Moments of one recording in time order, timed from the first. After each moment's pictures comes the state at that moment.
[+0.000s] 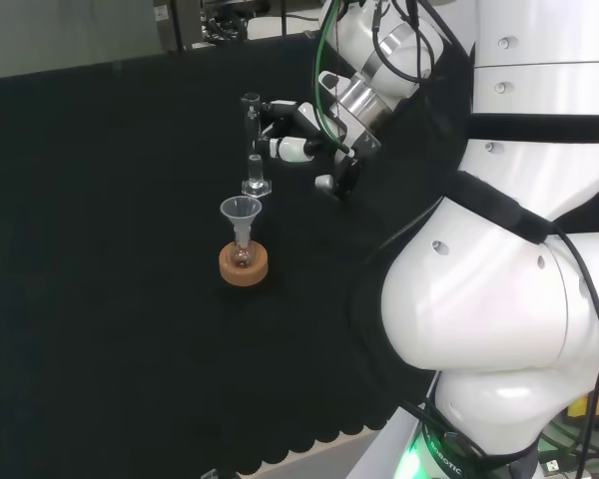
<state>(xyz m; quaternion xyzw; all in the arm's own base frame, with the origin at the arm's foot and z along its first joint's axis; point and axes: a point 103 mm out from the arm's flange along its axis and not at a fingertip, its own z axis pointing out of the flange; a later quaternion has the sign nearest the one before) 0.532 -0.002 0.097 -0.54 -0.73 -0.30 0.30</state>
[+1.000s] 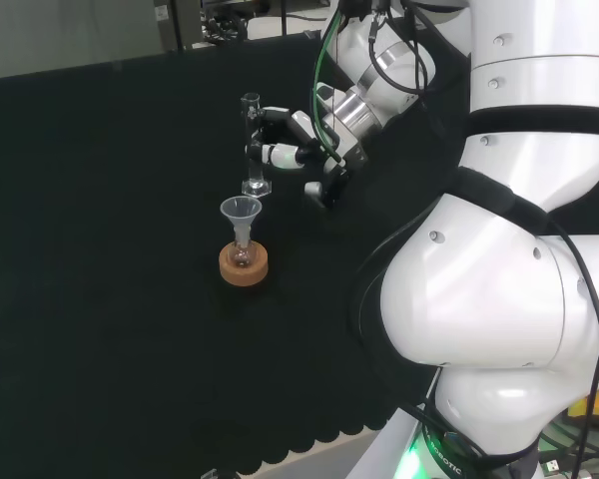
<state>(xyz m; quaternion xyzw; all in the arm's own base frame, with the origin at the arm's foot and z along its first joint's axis) 0.547 0.014 0.078 -0.51 -0.71 -0.35 0.33</state>
